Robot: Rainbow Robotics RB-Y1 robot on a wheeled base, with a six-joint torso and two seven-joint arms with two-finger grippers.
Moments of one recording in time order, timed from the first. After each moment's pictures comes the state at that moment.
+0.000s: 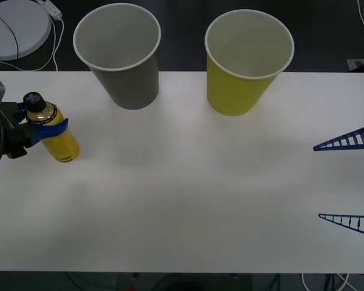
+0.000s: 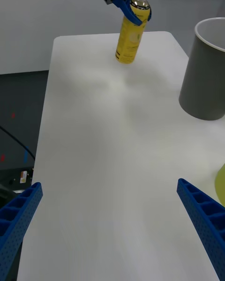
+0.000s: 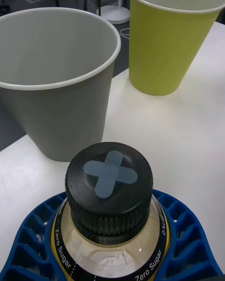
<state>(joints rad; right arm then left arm) 0.36 -1.12 -0.40 -2.09 0.97 -1.22 -0.01 0.14 1.14 0.08 -1.96 -1.25 -0.62 0.53</state>
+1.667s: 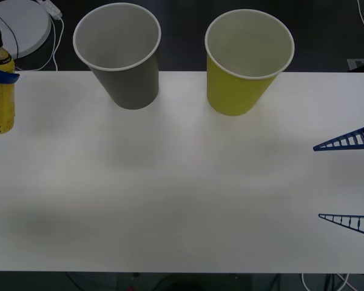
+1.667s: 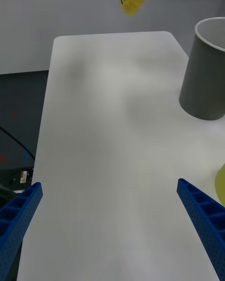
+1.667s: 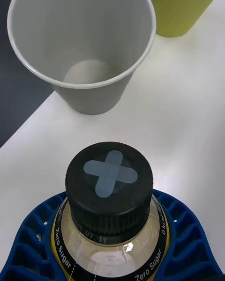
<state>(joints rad) 0.36 -1.12 -0.40 -2.09 0.97 -1.22 -0.01 -0.48 1.32 0.10 -1.77 -1.51 -1.38 1.00</state>
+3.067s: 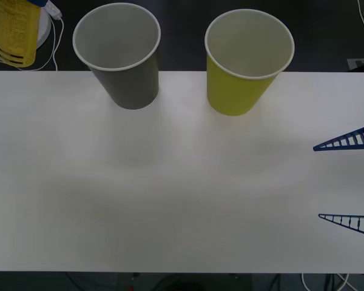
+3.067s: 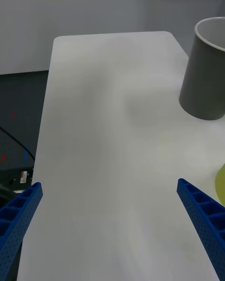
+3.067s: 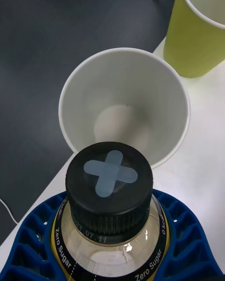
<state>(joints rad) 0.36 -1.12 -0.40 -2.09 0.97 -1.22 -0.01 -1.22 1.16 -0.35 -1.34 -1.66 -1.48 1.00</state>
